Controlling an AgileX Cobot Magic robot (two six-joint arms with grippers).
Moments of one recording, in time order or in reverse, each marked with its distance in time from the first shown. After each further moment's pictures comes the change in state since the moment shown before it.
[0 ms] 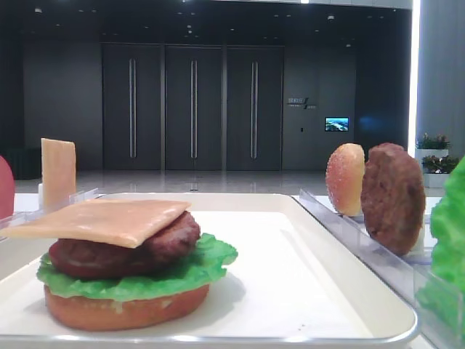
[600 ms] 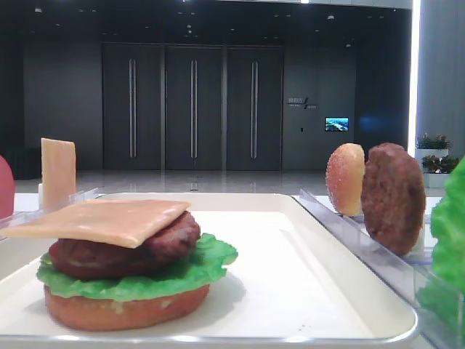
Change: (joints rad) left arm 0.000 0.000 0.000 0.000 0.000 0.000; right arm 0.000 0.165 0.174 0.873 -0.191 -0.553
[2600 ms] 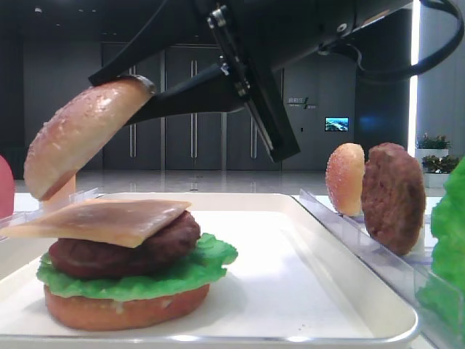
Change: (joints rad) left arm 0.000 0.000 0.000 0.000 0.000 0.006; right arm 0.299 0.769 -0.072 0.828 -0.249 -0.895
